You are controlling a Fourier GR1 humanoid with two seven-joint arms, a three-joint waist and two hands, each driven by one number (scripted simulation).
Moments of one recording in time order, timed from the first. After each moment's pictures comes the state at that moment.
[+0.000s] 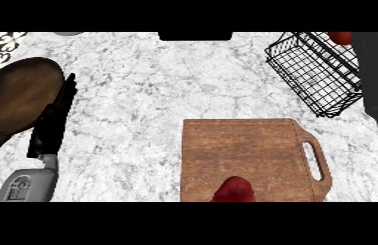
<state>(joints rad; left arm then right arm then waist) -0.16 0.27 0.05 -1.44 -0.18 0.10 0.06 -1.18 -0.39 -0.47 -0.64 1.57 -0.48 1.09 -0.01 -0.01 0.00</state>
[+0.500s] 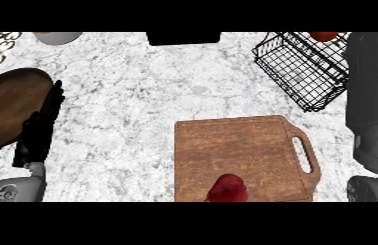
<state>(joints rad) -0.11 0.29 0.10 -1.45 -0.16 0.09 0.07 -1.07 -0.25 -0.53 -1.02 1.58 -0.41 1.16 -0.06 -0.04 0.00</state>
